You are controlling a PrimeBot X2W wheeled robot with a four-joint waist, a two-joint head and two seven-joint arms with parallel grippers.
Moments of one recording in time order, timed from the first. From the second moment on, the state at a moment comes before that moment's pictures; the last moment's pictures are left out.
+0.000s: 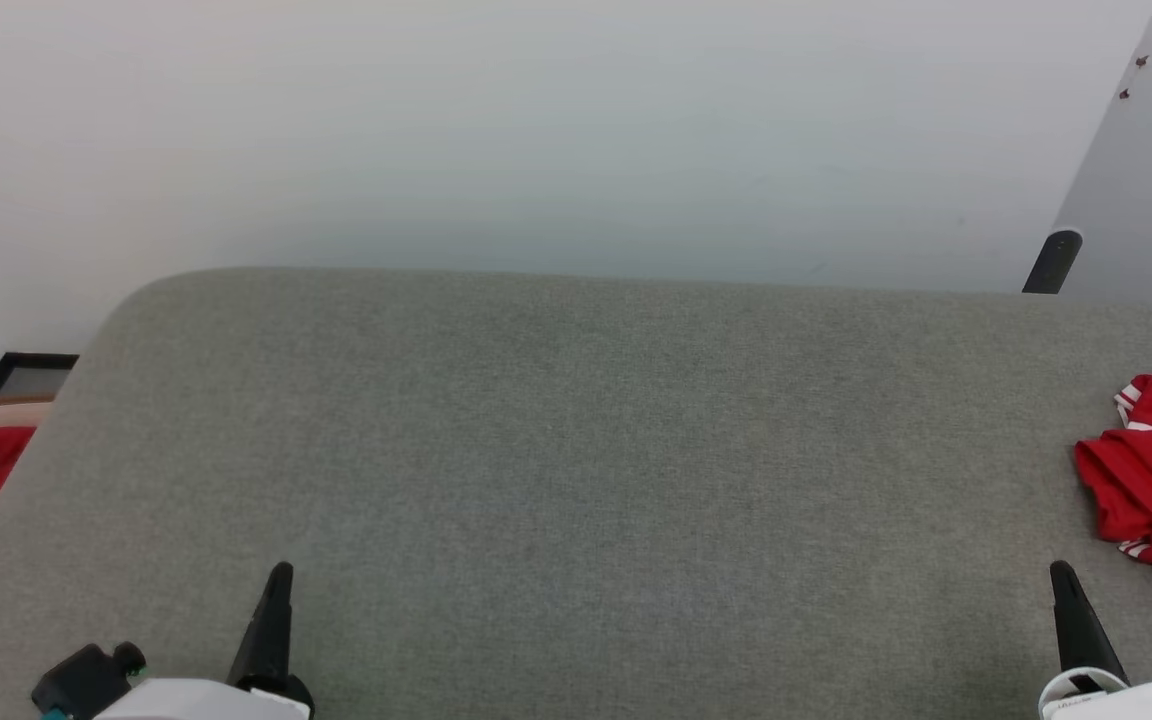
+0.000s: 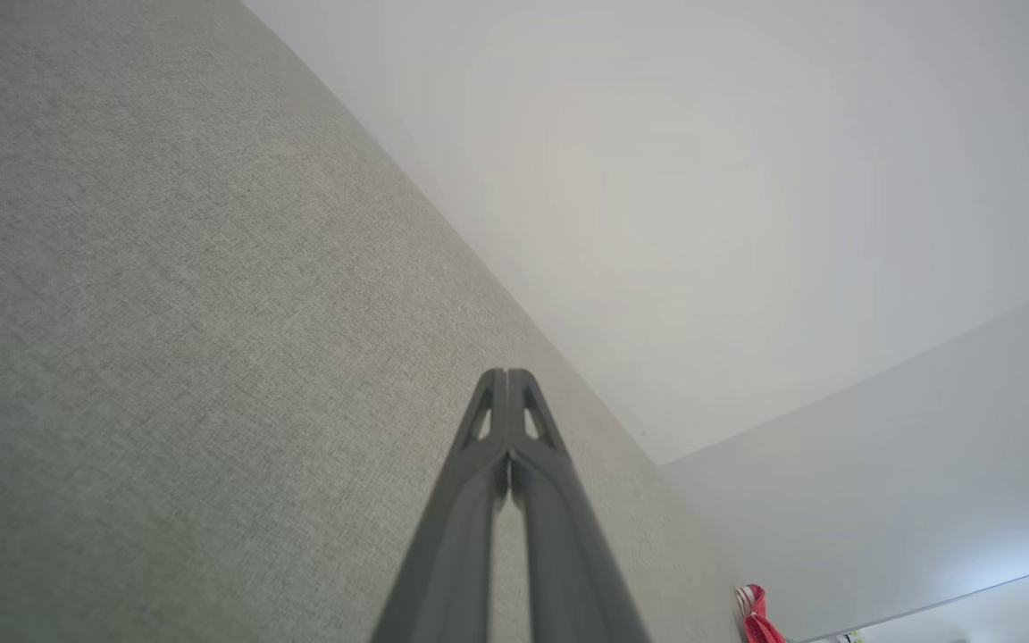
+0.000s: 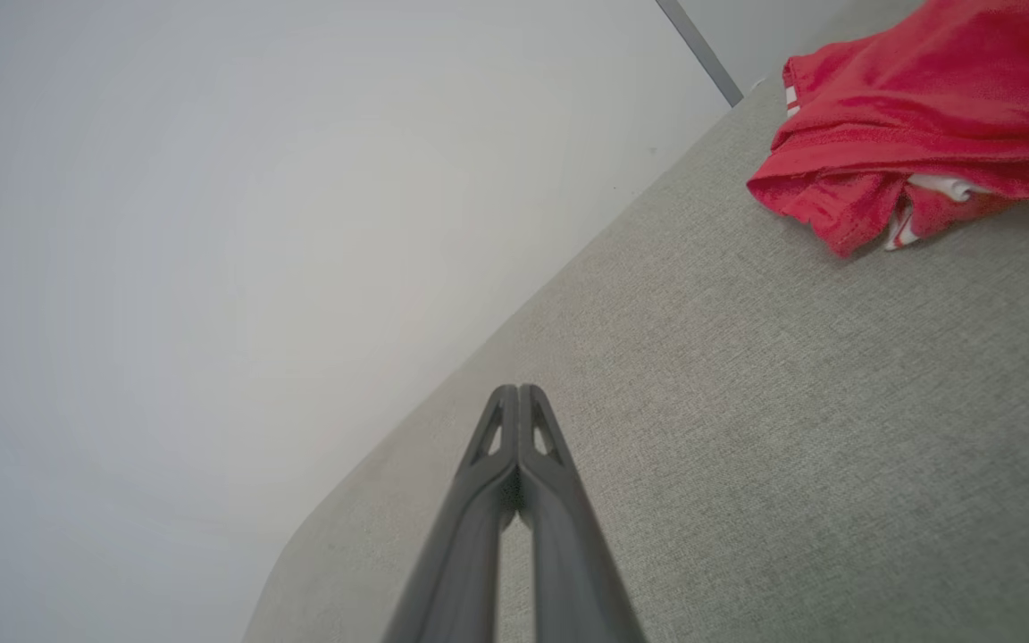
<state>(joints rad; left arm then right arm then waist) 0.00 0.17 0.01 0.24 -1.07 -0.13 -0.07 0.04 -0.07 -0.12 0.19 0.92 0.13 -0.05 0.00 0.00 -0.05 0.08</state>
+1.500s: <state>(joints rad) -0.07 0.09 0.08 0.24 -1.42 -0.13 0.05 -0.05 -0.06 -0.12 0.22 1.37 0.13 0.06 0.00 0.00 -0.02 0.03</state>
